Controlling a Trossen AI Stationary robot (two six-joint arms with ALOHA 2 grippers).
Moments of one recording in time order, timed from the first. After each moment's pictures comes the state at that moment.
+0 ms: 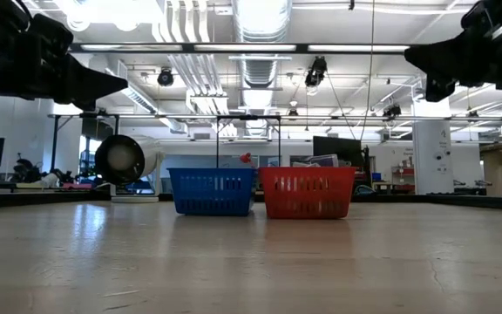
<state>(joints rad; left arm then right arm) 0.14 0.17 0.01 0.16 -0.03 0.11 0.01 0.20 0.01 0.34 0.09 0.07</state>
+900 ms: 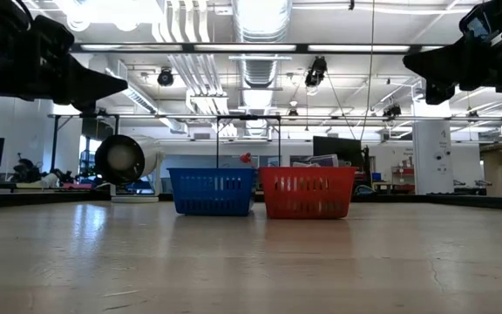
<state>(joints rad) 0.14 0.17 0.01 0.16 -0.03 0.07 0.01 0.21 0.01 0.30 0.09 0.05</state>
